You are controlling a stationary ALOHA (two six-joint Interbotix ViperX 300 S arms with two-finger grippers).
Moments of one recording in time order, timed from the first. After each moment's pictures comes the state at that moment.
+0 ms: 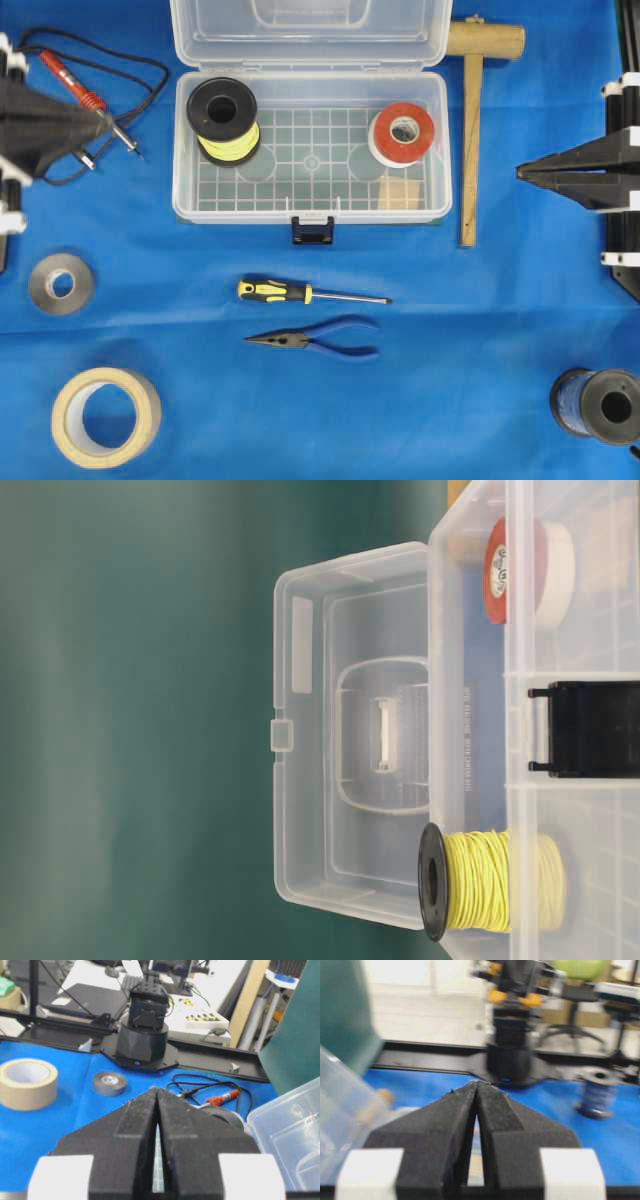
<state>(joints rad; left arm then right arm) 0.13 -0.91 1.12 -0.04 -0.33 0.02 -0.01 -0.96 1.16 0.00 -0.27 0.00</state>
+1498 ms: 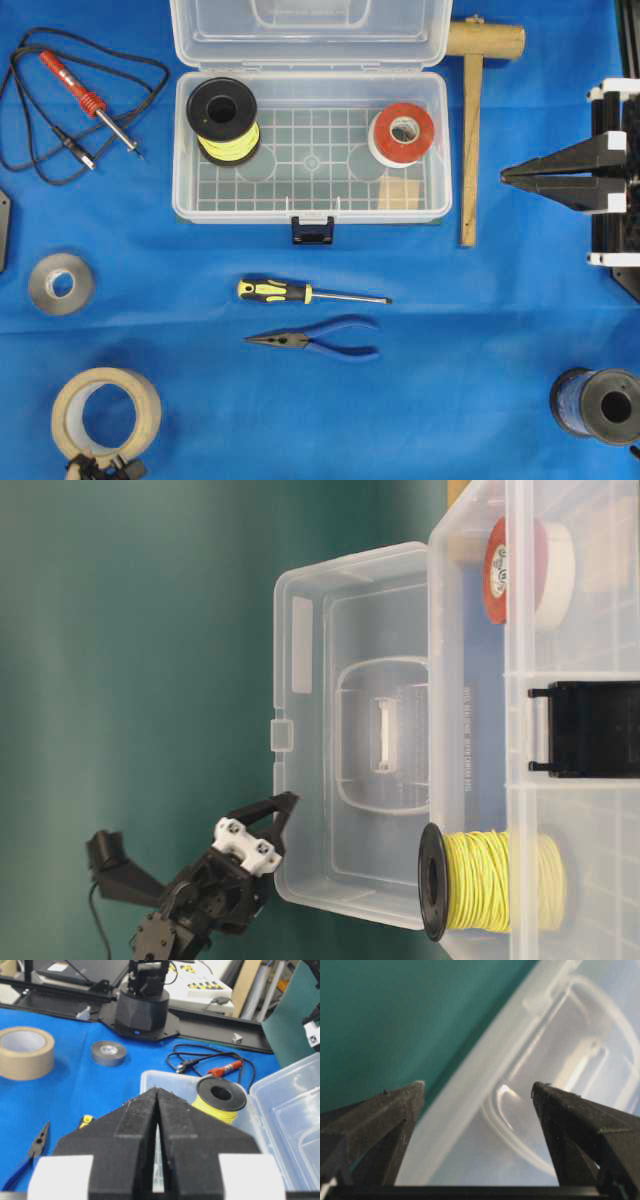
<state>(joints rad) 0.72 -0.01 0.42 -0.03 0.13 0.23 -0.02 -0.92 1.16 0.00 -0.22 0.00</state>
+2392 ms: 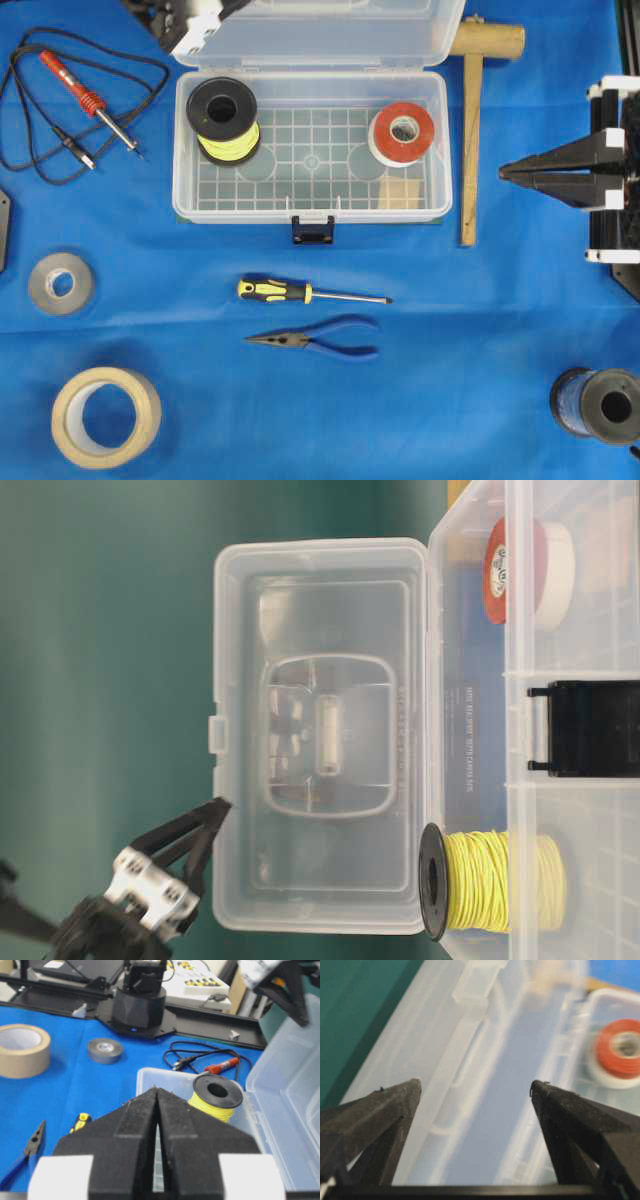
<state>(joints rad) 0.48 -0.29 0.51 -0.03 0.35 0.18 -0.04 -0.91 1.16 0.00 -0.22 -0.01</state>
